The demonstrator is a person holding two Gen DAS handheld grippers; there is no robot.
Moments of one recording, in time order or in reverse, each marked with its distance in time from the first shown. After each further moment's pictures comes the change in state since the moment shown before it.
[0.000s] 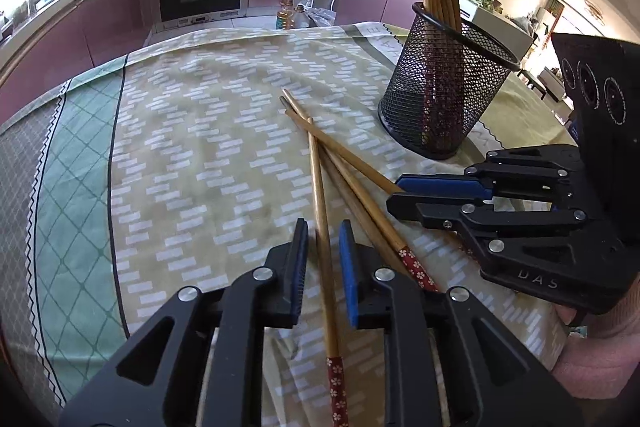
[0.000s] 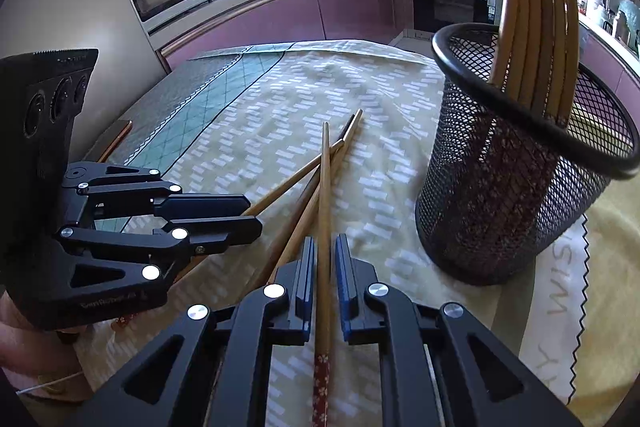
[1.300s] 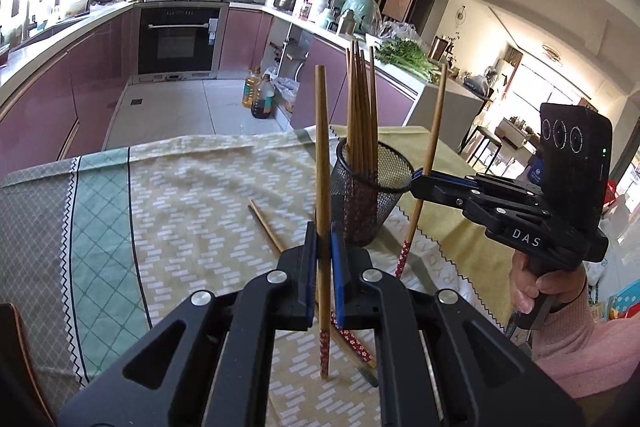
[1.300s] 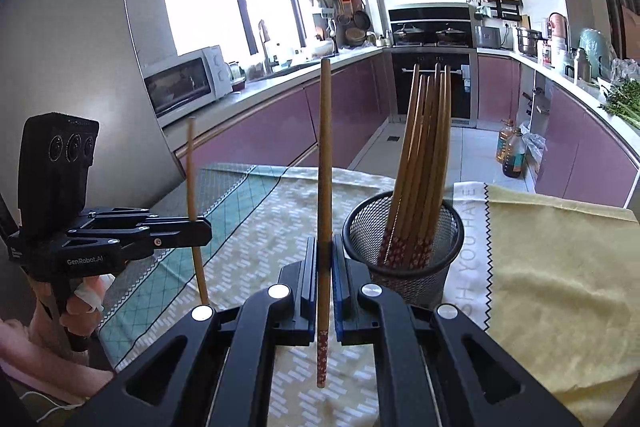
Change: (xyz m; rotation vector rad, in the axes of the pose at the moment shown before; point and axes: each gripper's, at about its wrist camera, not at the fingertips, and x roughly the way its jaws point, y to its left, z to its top) left arm -0.112 -0.009 0.030 -0.011 -0.259 -0.157; right arm -0.115 -0.026 0.013 0.043 -0.354 -0.006
